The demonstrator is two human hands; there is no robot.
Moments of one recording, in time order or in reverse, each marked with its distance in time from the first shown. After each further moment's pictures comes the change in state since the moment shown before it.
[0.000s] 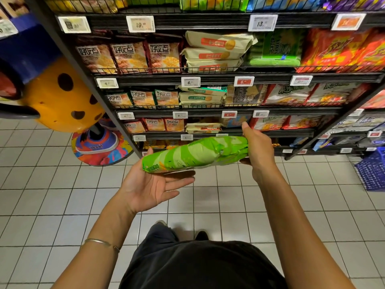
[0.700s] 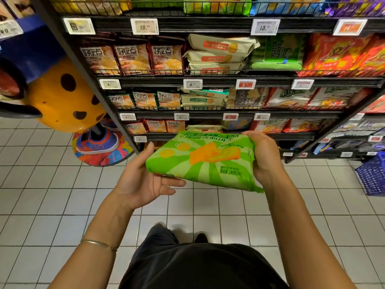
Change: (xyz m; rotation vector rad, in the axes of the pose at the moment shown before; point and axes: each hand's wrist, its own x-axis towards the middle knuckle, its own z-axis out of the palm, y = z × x) left_hand -0.015 0.008 0.016 0.178 -0.031 0.208; right_hand 0.006 0.000 -0.006 0.232 -0.029 0.061
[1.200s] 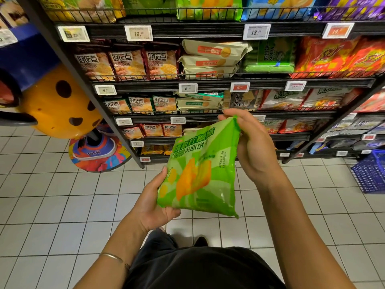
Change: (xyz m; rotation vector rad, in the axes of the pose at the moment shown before) left_hand 0.017 -0.054 -0.006 -0.157 0.173 -0.144; right_hand -0.041 -0.032 0.026 0.128 -0.372 -0.316
